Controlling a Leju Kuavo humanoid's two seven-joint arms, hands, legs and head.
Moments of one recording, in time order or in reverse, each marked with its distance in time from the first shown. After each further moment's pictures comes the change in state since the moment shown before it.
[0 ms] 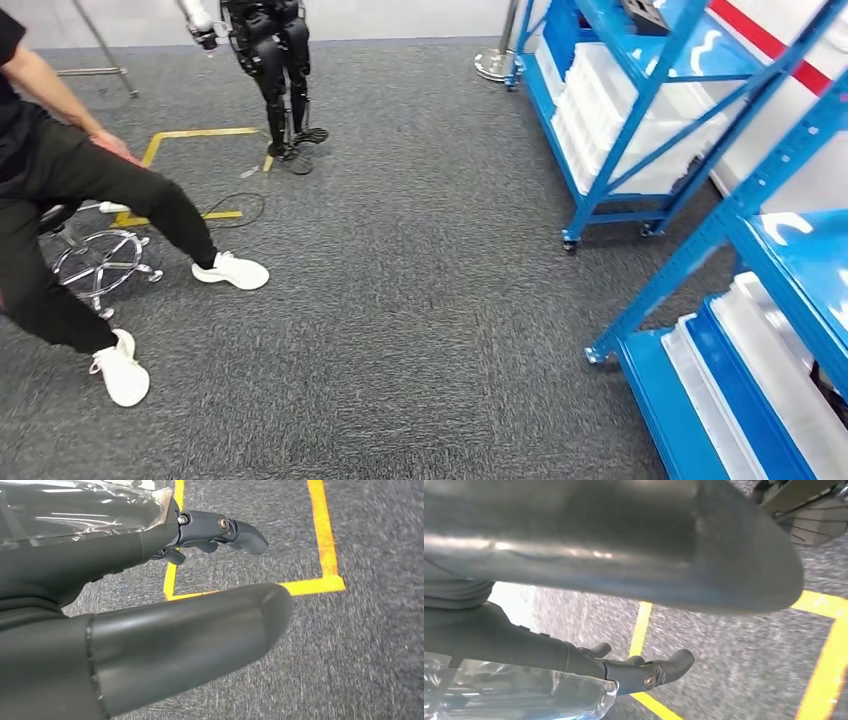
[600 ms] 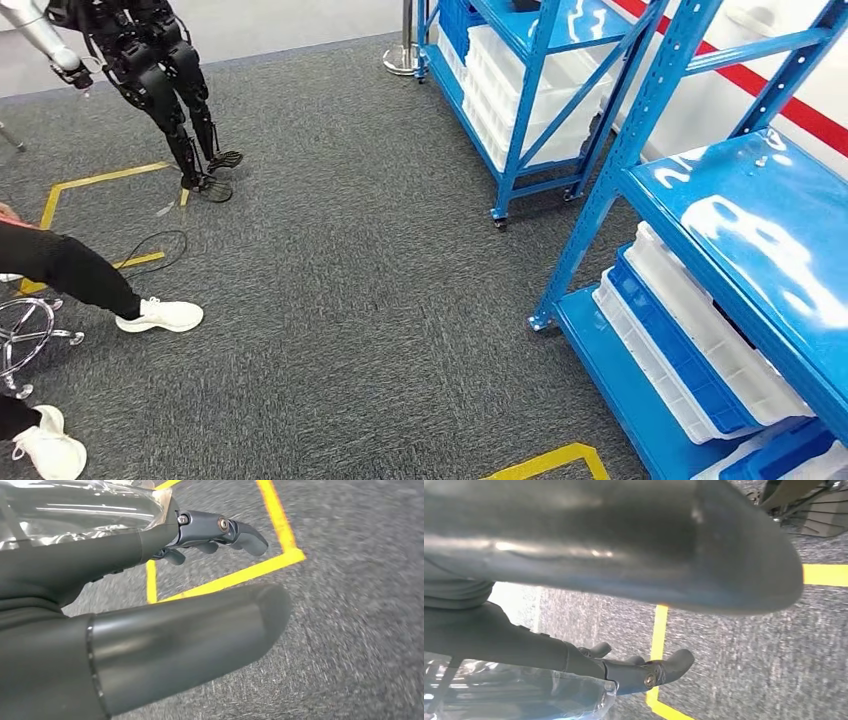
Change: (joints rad) left arm -0.003 -0.006 -0.003 0.002 -0.042 -0.002 0.063; right arm -0.015 0.001 0.021 0.006 0.045 0.002 0.020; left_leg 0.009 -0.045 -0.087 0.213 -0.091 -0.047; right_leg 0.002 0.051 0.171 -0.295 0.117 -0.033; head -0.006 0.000
